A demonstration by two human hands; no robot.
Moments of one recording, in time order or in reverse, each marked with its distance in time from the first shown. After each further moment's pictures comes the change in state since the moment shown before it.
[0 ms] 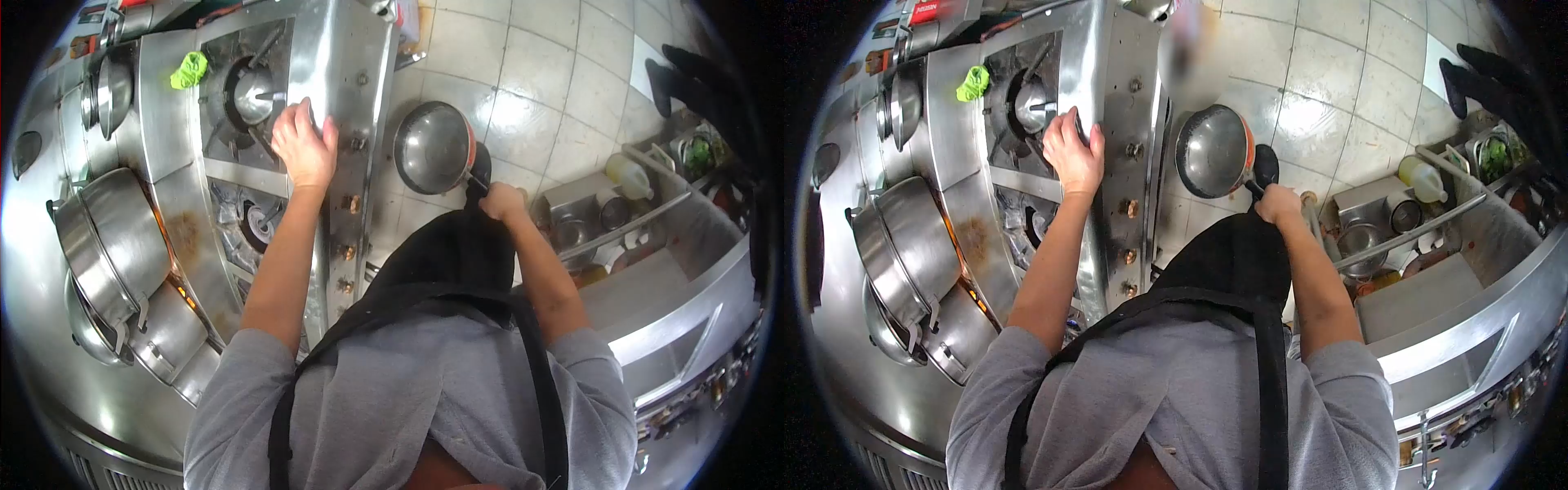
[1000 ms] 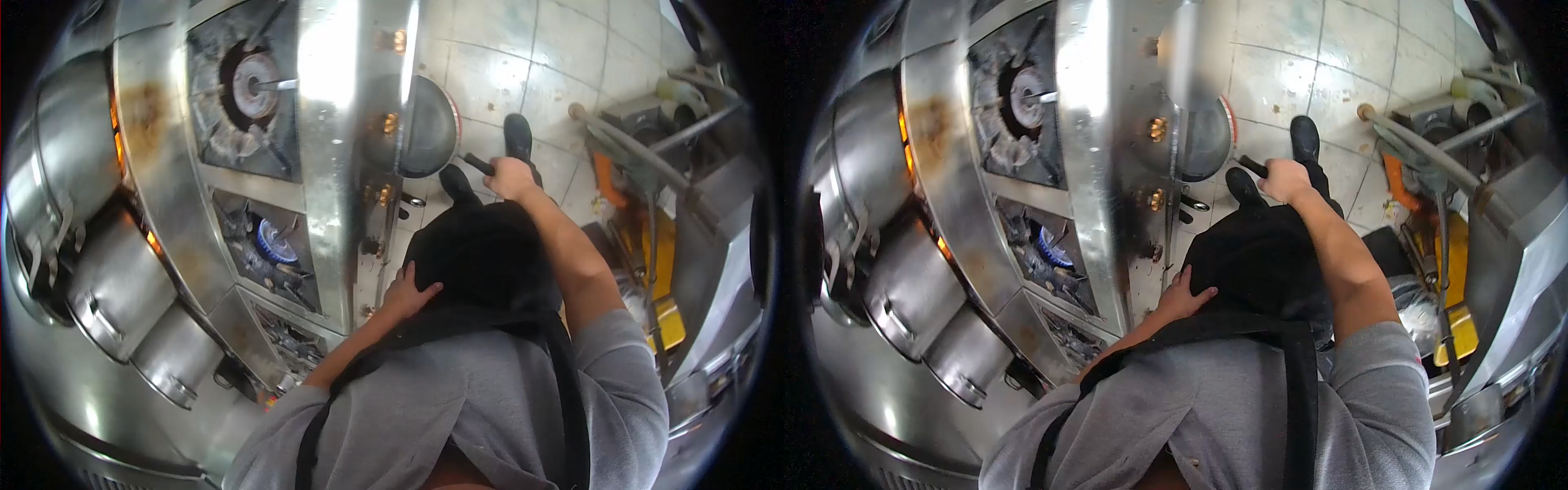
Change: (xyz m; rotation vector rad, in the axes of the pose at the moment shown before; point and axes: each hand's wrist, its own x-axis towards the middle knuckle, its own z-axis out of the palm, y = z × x) left_hand -0.624 -0.064 -0.092 -0.337 -1.606 -0.493; right_hand -0.058 -0.081 0.345 0.033 0.071 -0.262
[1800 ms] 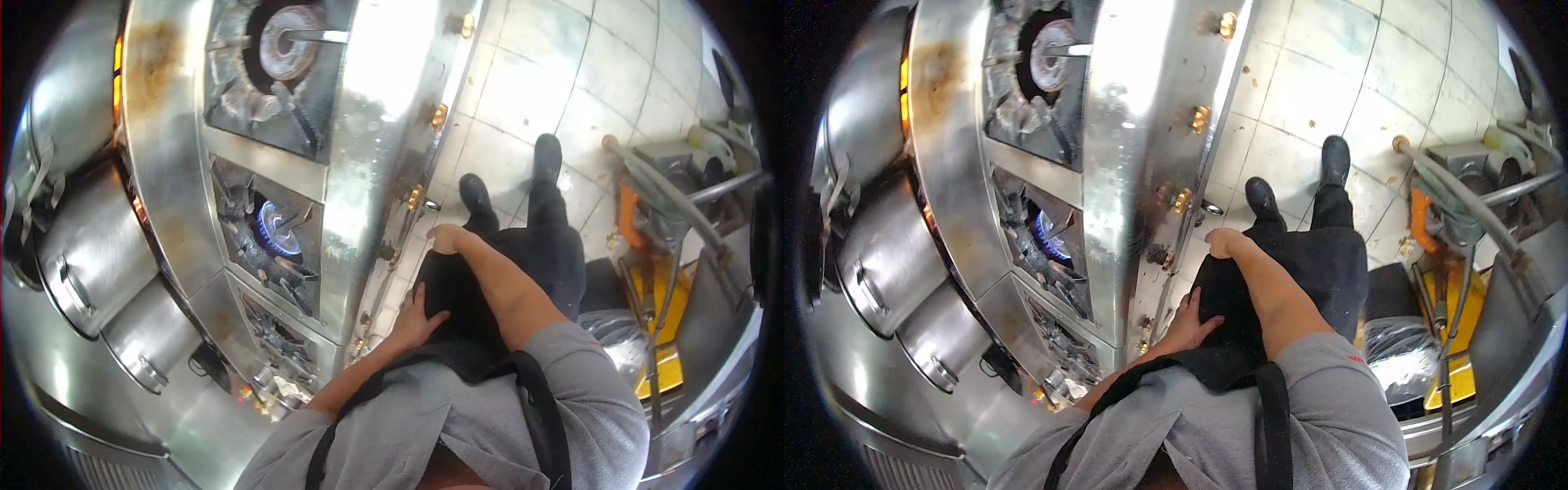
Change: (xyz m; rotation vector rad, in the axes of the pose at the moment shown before) left_hand 0.008 -0.048 0.064 -0.222 0.206 0.100; right_hand 0.074 -0.100 0.262 -0.032 -0.525 -0.508
